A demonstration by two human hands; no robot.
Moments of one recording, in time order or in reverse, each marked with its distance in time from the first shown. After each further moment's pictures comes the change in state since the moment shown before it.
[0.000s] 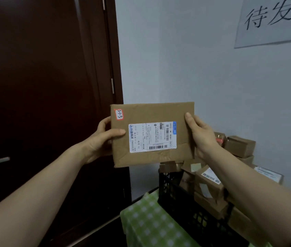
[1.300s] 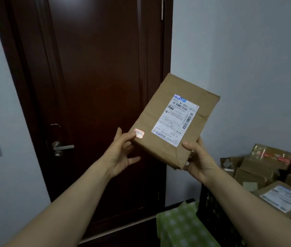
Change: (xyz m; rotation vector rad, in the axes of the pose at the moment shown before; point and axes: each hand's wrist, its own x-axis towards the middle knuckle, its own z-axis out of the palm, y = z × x) left_hand -0.062 -0.017 -0.076 -0.423 0.281 -0.022; right_hand -0.037 0.062 0.125 0.274 -0.407 0.356
